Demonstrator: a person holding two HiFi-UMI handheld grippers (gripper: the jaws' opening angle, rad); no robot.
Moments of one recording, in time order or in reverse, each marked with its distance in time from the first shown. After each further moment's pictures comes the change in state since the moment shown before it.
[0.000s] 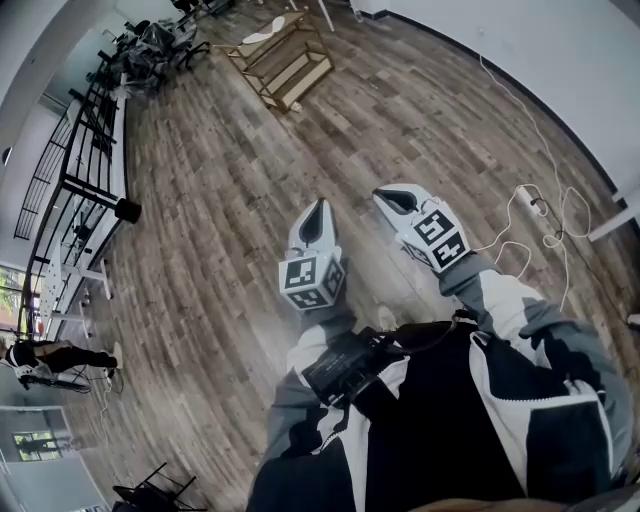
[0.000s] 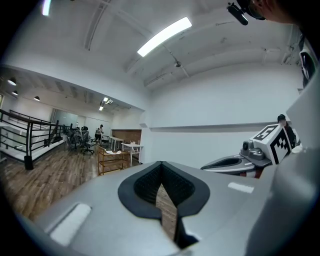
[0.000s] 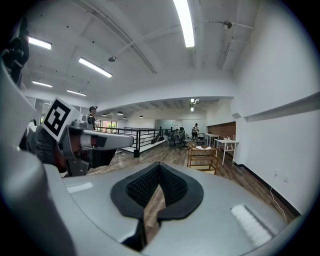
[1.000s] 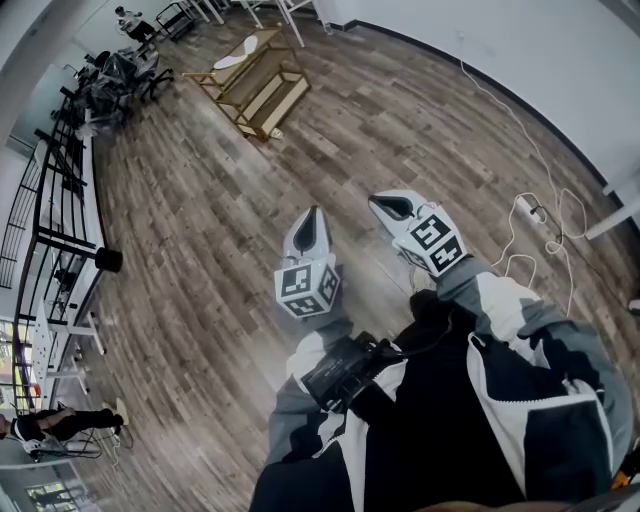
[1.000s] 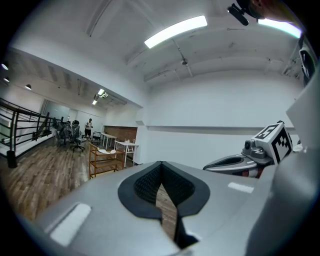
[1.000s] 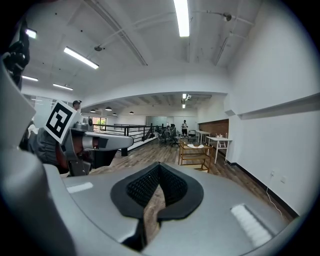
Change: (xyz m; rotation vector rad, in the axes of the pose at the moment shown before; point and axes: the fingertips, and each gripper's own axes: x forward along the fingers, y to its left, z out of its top) left arm 0.147 0.156 0.003 -0.034 0.004 -0.103; right arm 0.180 -0.079 0.022 0.018 0.044 -0.104
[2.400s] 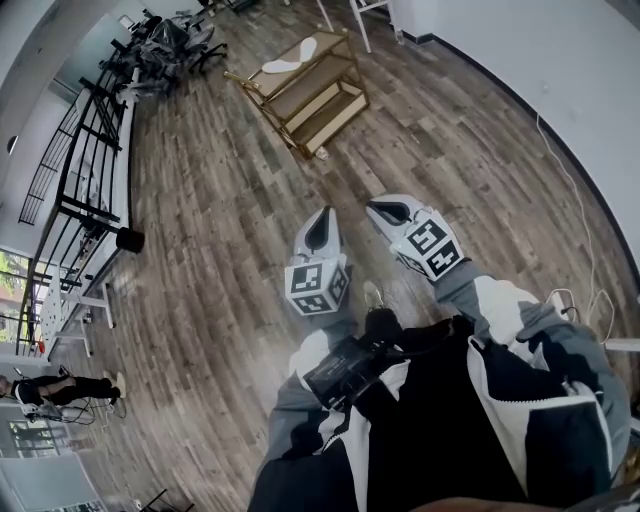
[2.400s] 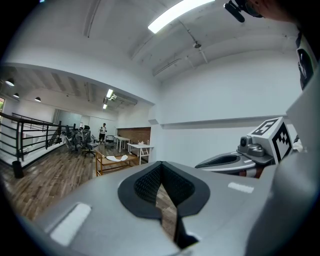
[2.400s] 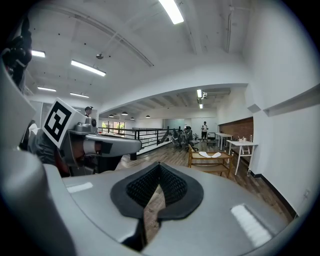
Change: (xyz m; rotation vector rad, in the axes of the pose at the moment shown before) left arm 0.308 0.142 0.044 0.037 0.016 0.176; right arm 0.266 -0.226 0.066 -0.039 -0.036 0.249
